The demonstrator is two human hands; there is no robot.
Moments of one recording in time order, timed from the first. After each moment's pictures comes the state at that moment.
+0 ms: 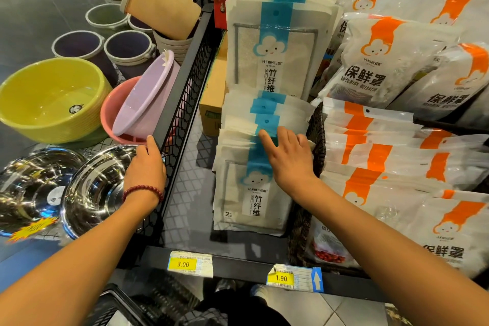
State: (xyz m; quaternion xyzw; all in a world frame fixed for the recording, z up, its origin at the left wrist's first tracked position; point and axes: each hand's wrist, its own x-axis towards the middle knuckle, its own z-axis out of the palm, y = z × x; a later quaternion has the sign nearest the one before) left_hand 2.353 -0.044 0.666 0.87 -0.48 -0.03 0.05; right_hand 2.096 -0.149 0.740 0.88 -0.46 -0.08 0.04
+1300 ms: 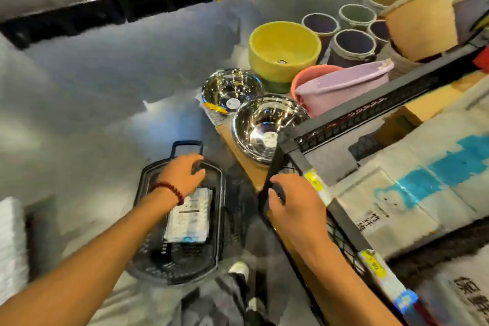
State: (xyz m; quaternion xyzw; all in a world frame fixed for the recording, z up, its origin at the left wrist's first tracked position) left_hand 2.268 0.304 0.699 0.95 -0.08 -0.17 0.26; right_hand 2.132 0.095 0.734 0.95 -0.10 0.09 -0.27
